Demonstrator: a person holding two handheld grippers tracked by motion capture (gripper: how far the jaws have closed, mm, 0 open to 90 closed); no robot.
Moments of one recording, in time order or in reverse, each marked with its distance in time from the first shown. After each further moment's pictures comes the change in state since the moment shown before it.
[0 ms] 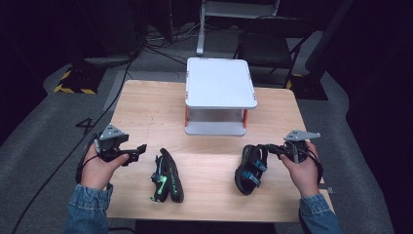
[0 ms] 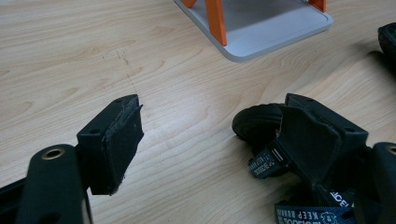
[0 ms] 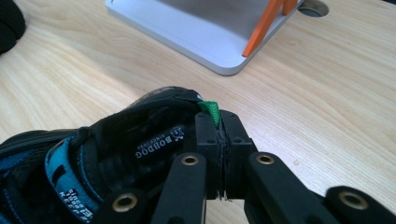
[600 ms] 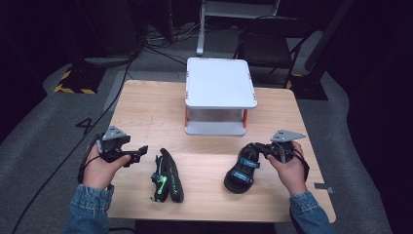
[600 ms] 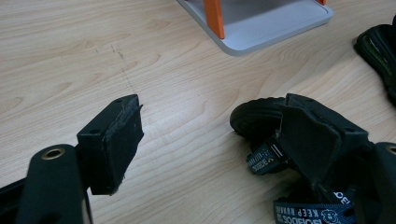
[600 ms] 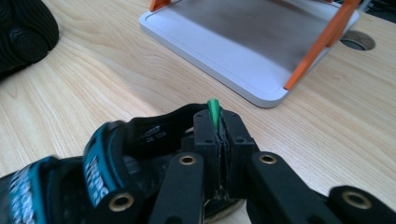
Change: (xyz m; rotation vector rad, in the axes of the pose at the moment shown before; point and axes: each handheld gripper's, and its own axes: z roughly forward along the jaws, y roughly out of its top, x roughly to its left) left arm -0.002 -0.002 0.006 0.020 -0.010 -0.003; right arm 0.020 0.009 0.029 -0.070 0.080 -0.081
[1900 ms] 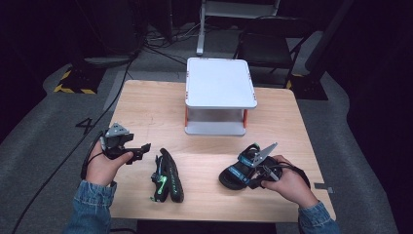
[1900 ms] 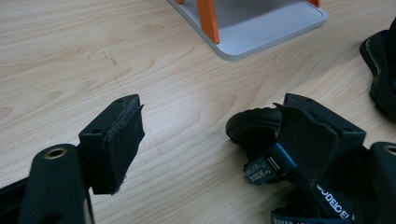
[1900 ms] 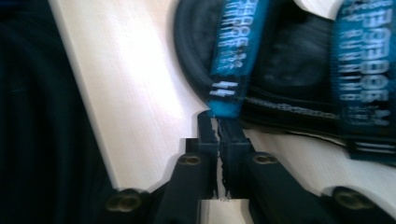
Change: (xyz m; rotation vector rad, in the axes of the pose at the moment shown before) left arm 0.000 0.006 0.007 0.005 -0.019 0.005; right arm 0.057 -0.001 0.001 0.525 0.403 -0.143
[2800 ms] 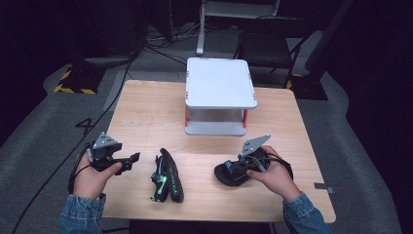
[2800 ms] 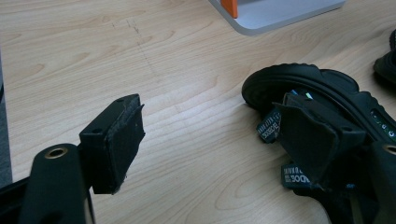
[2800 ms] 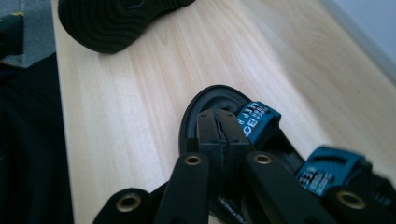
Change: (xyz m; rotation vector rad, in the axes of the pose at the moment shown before) left arm 0.005 -0.029 -0.025 0.017 0.056 -0.030; right arm 0.004 0.045 0.002 -0.240 -0.080 -0.125
